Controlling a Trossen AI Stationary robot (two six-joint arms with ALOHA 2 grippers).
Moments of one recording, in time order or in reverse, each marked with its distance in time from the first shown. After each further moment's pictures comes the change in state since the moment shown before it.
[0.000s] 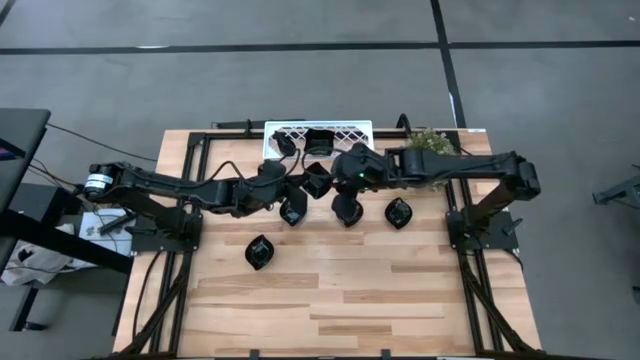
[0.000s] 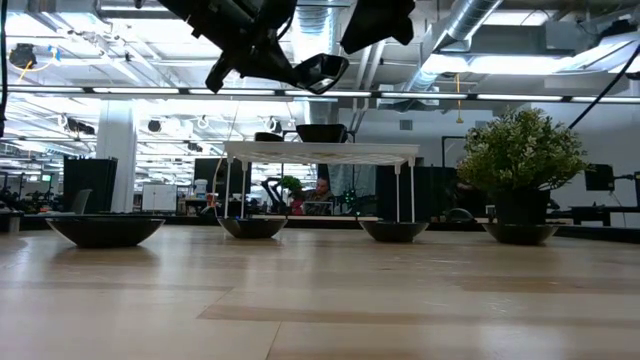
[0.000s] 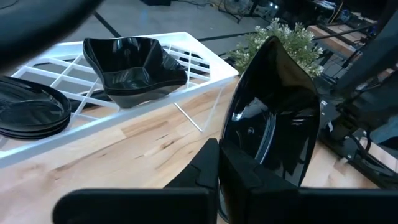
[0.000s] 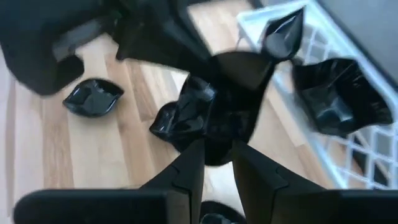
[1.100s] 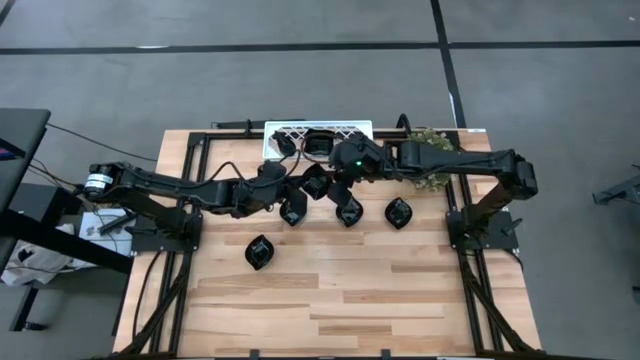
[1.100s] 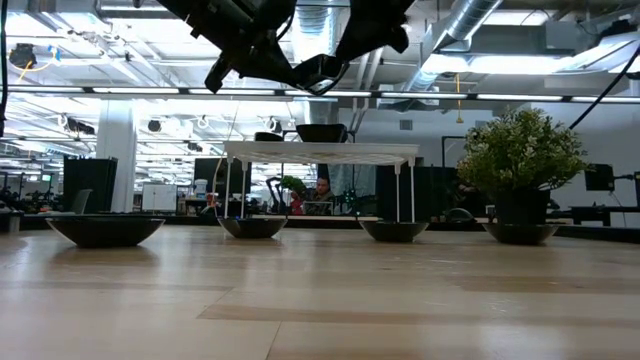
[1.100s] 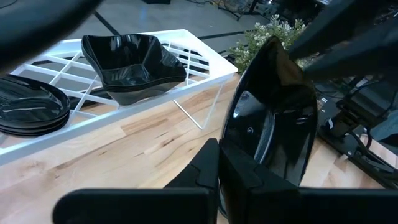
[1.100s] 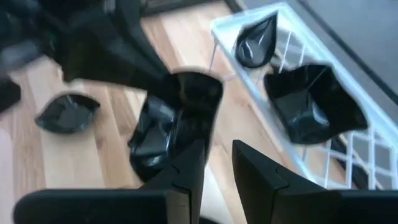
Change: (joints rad) left arm -0.006 0.000 -0.001 -0.006 0.000 0.000; right arm -0.064 0.016 0.003 0.051 0.006 -0.014
